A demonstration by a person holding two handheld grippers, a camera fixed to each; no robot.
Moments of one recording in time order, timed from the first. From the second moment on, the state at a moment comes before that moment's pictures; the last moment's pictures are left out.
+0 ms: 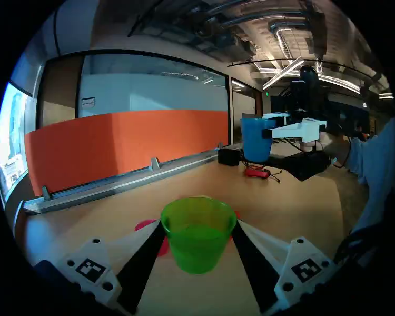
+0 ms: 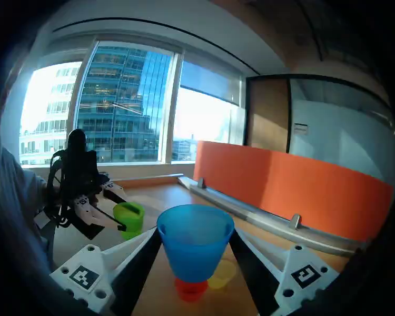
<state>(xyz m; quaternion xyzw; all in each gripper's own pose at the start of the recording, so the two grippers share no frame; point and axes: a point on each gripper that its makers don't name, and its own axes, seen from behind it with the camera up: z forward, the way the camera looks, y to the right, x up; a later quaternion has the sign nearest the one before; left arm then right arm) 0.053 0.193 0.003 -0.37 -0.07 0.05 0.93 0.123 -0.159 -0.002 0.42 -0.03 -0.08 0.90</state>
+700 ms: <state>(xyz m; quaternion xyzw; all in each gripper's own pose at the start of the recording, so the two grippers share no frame) -0.014 0.197 0.008 -0.37 -0.15 0.10 0.91 0.031 -0.146 -0.013 0.44 -0.12 -0.10 0.88</state>
